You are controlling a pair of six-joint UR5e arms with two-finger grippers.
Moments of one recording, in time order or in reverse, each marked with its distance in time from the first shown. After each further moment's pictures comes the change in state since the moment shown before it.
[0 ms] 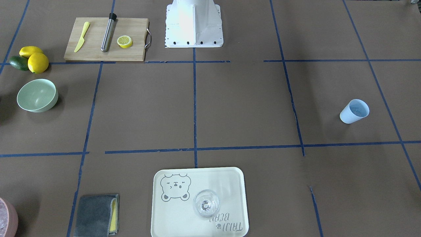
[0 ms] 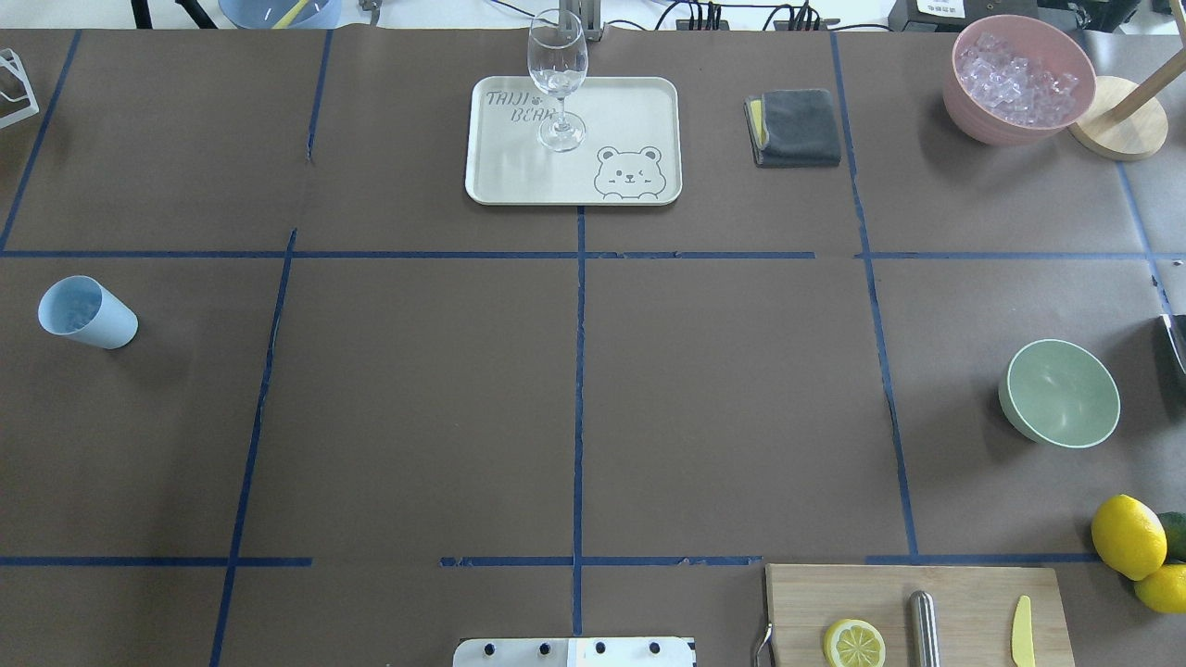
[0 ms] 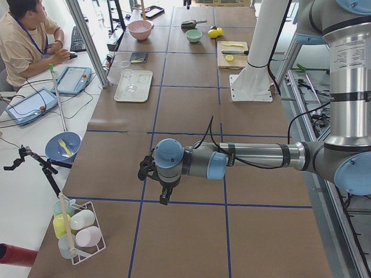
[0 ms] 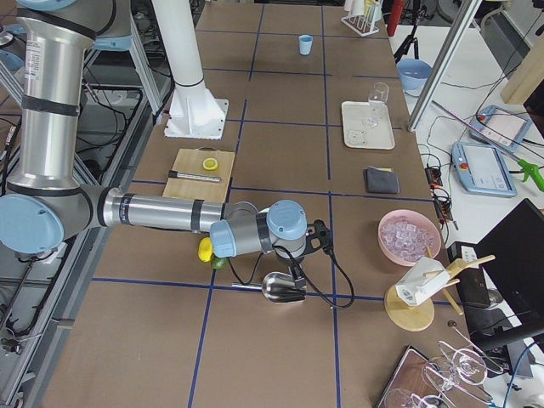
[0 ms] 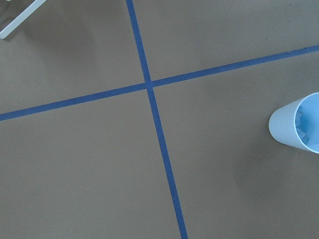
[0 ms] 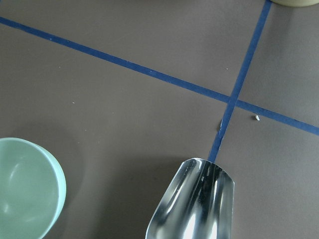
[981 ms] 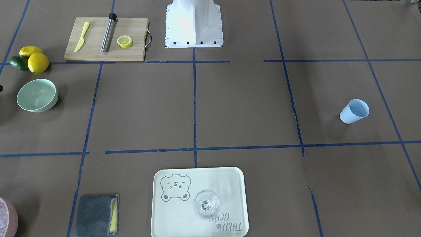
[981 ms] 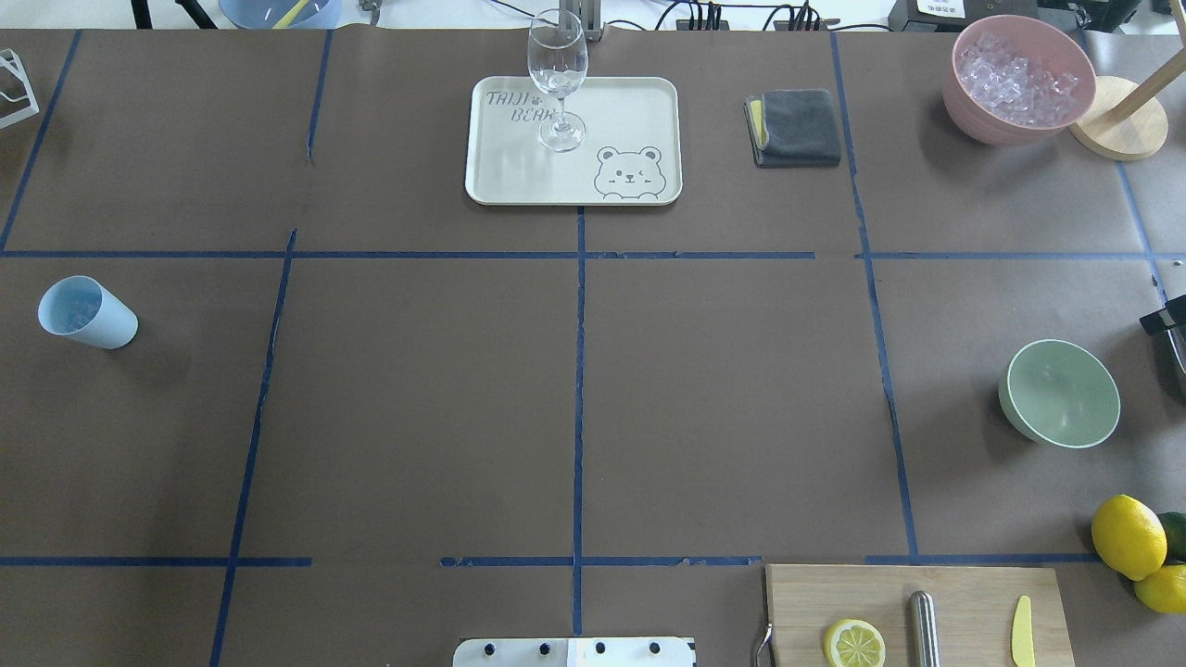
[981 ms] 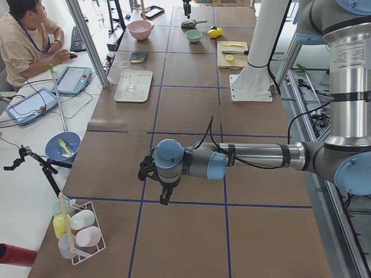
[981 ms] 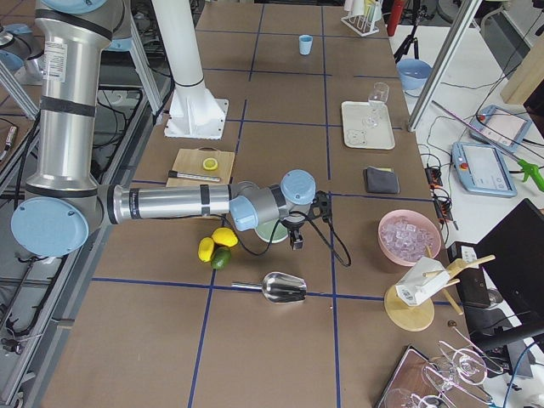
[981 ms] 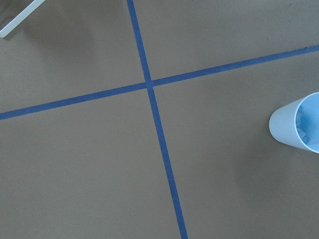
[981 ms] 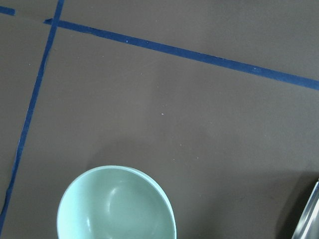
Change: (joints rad) left arm 0.000 0.001 -0.001 0.000 -0.001 0.000; right arm -0.218 0.036 0.063 0.001 0.044 0.289
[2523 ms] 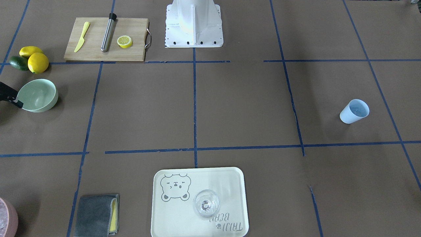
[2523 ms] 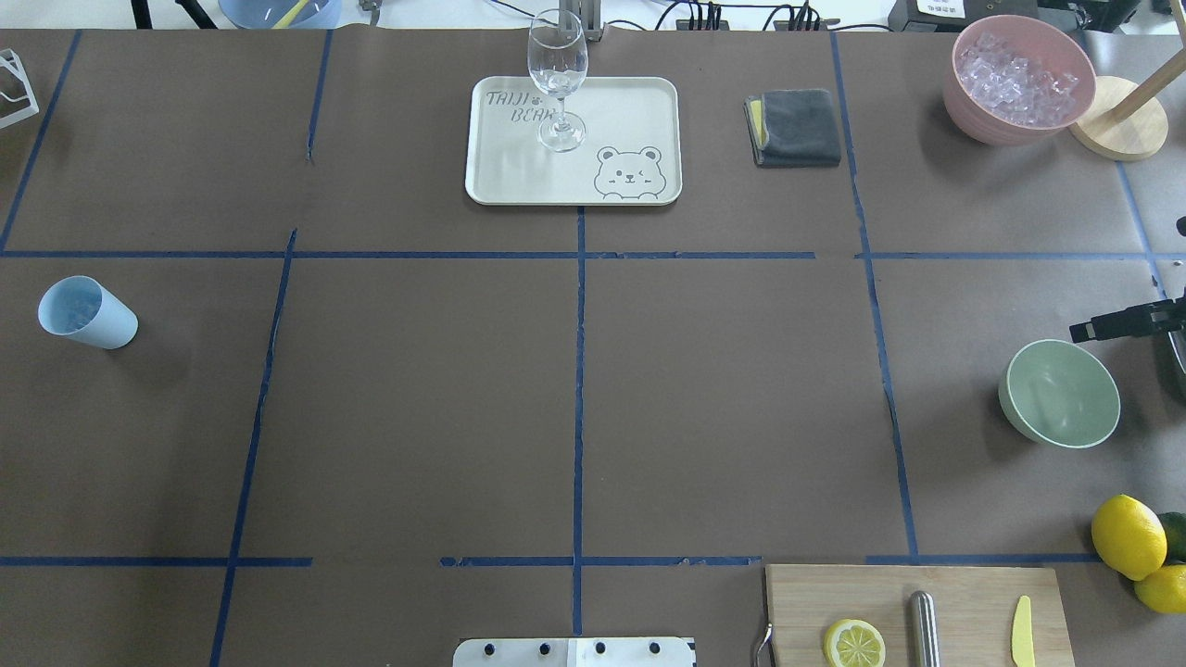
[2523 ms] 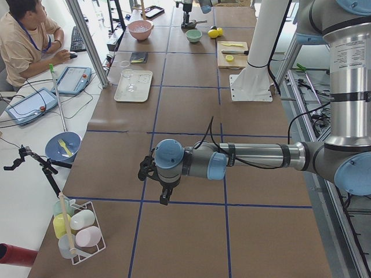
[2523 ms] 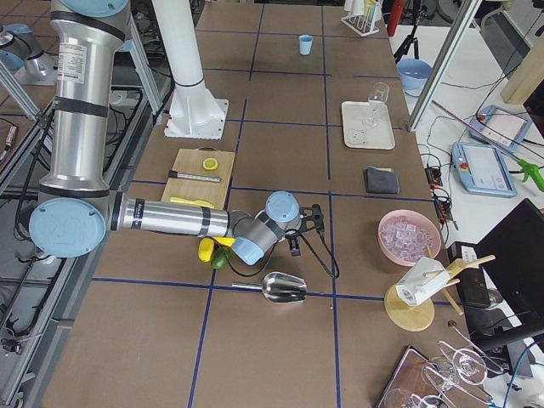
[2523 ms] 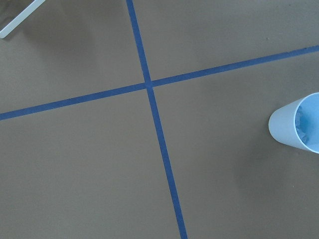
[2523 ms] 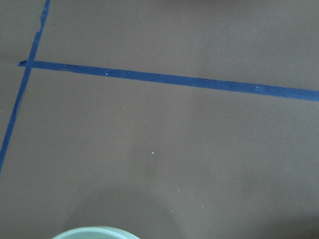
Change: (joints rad) left arm 0.000 0.000 0.000 -0.002 -0.001 0.000; right arm -0.172 -0.004 -0.248 0.683 -0.159 0.488
